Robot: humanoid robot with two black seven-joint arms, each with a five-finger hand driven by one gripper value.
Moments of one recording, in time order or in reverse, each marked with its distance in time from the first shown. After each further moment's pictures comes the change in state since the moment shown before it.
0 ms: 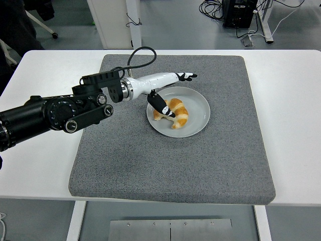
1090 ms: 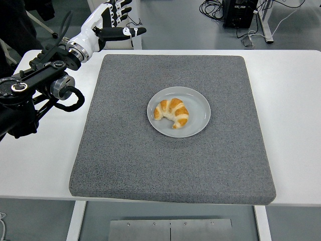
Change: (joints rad) left arm 0.125 0.118 -0.351 0.012 -0.709 0.118 -0.063; right arm -0.001 0.000 0.000 0.000 0.000 0.000 0.000
